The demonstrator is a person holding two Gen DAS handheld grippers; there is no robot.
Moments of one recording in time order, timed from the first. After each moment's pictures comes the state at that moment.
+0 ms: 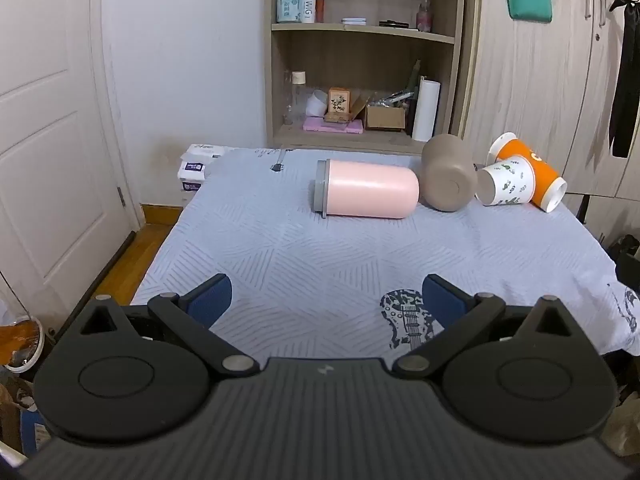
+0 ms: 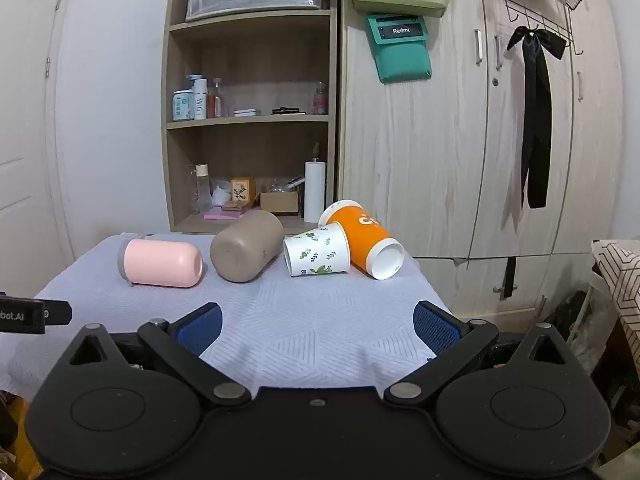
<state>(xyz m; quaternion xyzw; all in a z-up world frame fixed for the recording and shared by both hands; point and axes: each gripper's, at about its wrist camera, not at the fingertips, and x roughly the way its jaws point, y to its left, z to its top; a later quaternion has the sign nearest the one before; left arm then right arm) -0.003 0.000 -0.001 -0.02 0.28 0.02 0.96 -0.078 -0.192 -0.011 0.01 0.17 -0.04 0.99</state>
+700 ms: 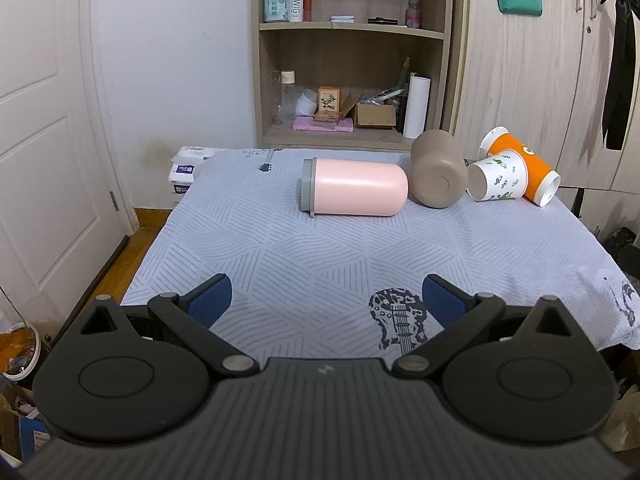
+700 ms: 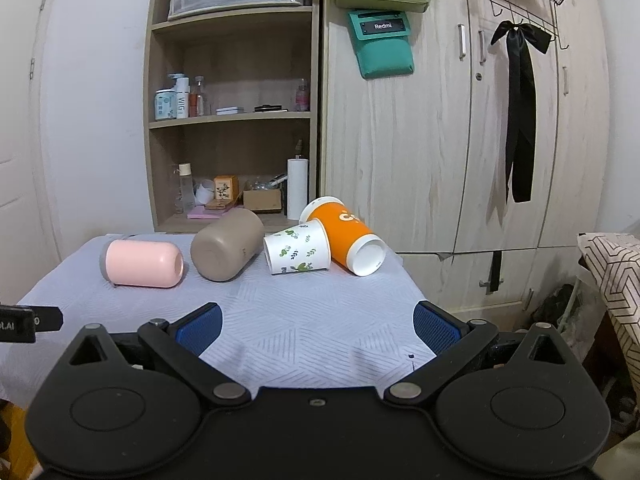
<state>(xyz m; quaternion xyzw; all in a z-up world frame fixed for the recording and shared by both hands) 0.004 -0.008 -0.005 -0.01 0.28 0.01 0.96 -0.076 -0.204 -0.009 0.01 0.17 -0.07 0.98</state>
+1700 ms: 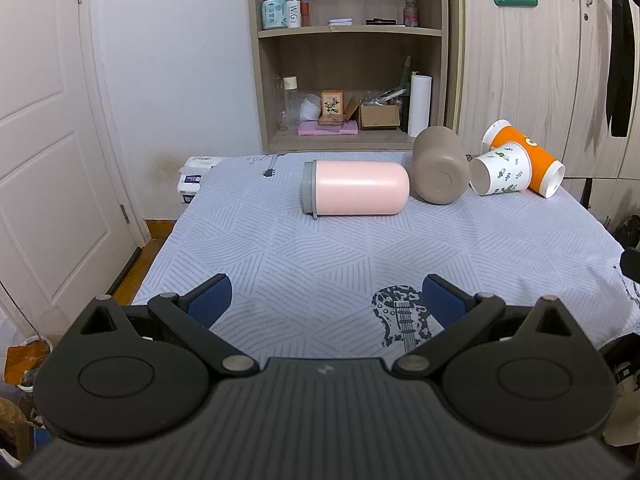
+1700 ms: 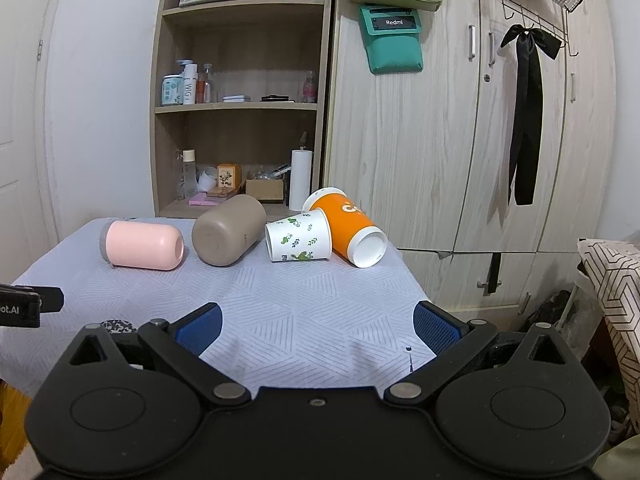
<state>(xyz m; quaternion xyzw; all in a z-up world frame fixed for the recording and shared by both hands) -0.002 -0.018 -0.004 0.02 0.27 0.02 0.96 -0.077 -0.201 -0.012 -0.01 0.18 -0.06 0.98</state>
